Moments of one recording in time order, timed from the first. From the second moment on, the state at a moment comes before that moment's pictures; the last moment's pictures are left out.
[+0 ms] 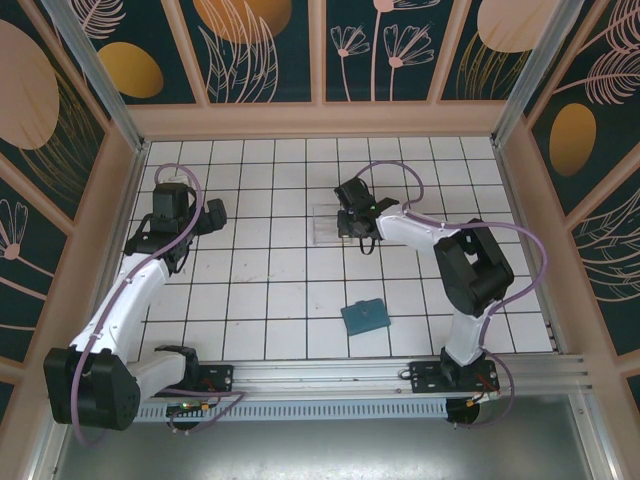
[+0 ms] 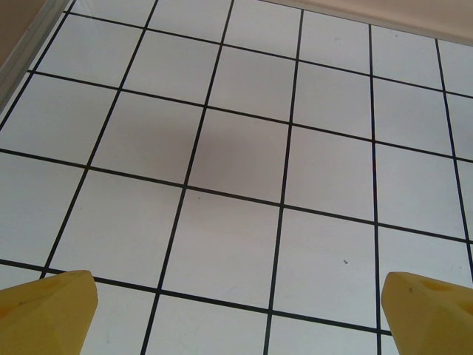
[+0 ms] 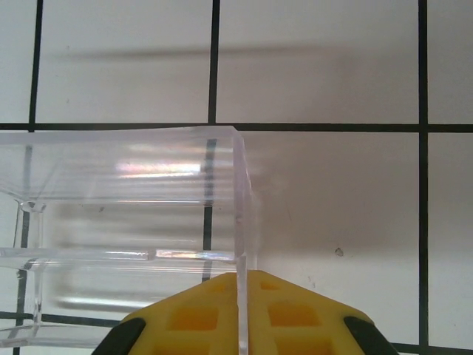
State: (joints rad) left arm -0.12 1.13 0.87 -0.43 -0.14 -0.31; right arm 0.63 1.84 1.21 -0.42 0.18 0.51
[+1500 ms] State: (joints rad) left arm -0.31 1.12 0.74 -0.40 0.13 -0.45; right arm 0.73 1.22 0.69 -0.75 -0.08 0.69
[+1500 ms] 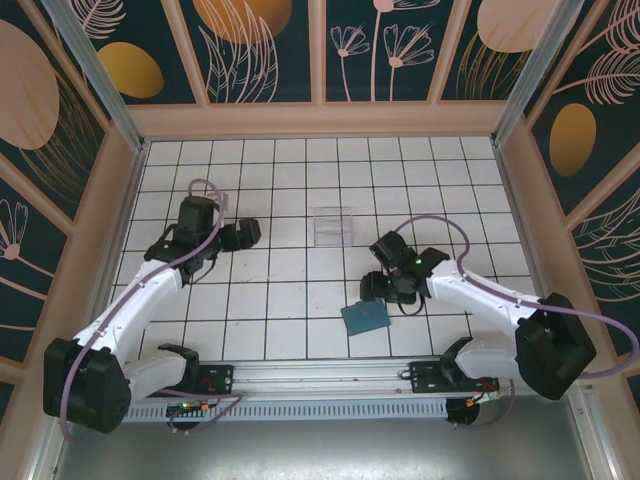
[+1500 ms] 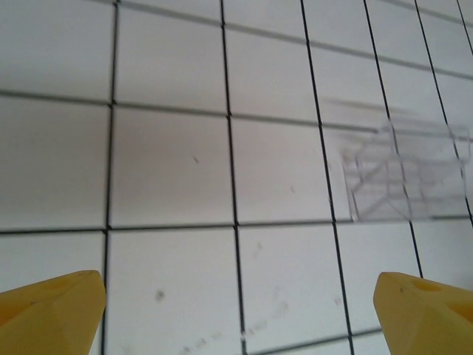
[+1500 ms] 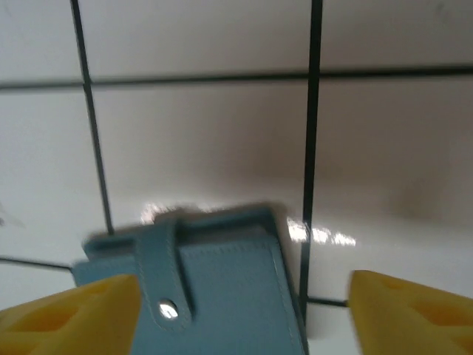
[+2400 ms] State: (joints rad) left arm -0.34 1.06 0.64 -0.37 0.18 -0.55; right arm 1.16 1.44 0.84 -0.71 -0.17 0.87
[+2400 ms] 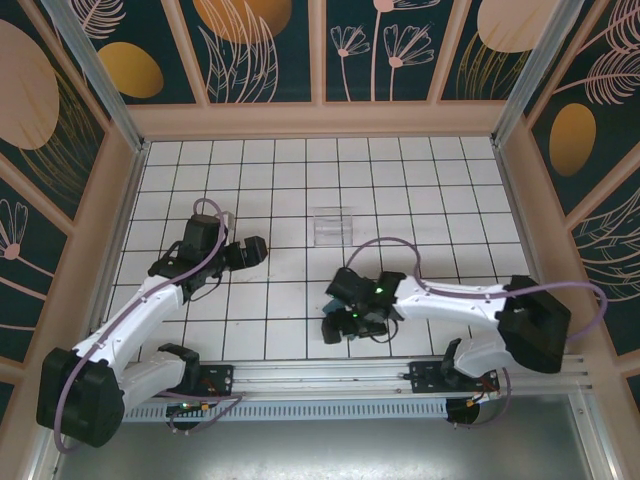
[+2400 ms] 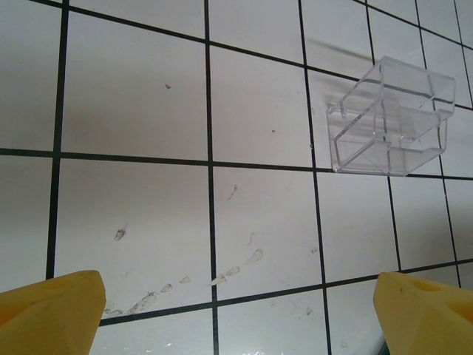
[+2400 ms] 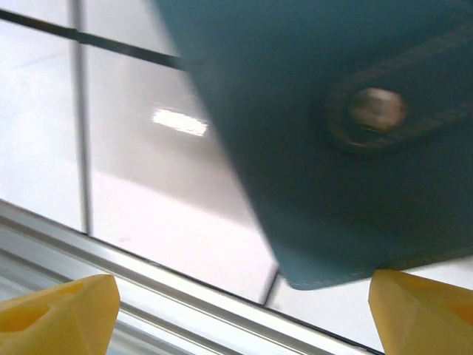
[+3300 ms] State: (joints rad) left arm -0.34 1.03 0.64 -0.38 0.15 -0.56; right arm 1.01 1.65 1.00 -0.86 -0.03 0.56
